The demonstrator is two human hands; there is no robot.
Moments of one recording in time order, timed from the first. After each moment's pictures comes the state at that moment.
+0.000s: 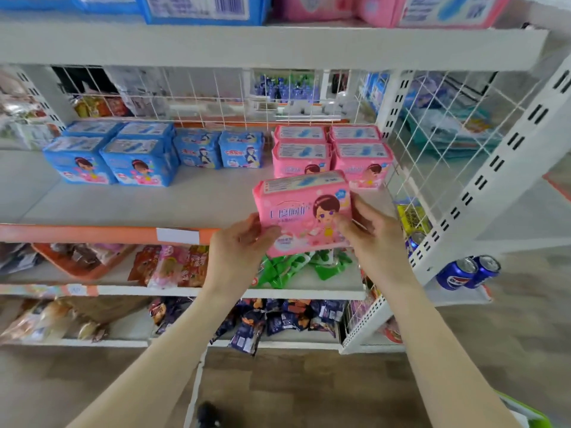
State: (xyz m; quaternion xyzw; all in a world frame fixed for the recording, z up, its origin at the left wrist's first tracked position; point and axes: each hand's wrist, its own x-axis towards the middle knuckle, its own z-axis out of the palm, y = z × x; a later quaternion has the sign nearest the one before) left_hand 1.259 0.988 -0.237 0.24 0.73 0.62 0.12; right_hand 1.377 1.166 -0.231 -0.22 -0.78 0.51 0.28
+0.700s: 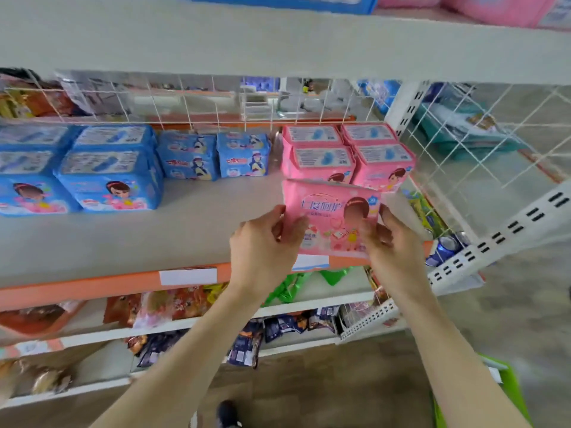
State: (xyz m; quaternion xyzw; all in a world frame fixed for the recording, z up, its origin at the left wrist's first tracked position) left_hand 1.129 1.006 -0.260 0.35 0.78 0.51 0.07; right_hand 1.280 1.135 -0.248 -0.39 -0.77 0.41 0.29
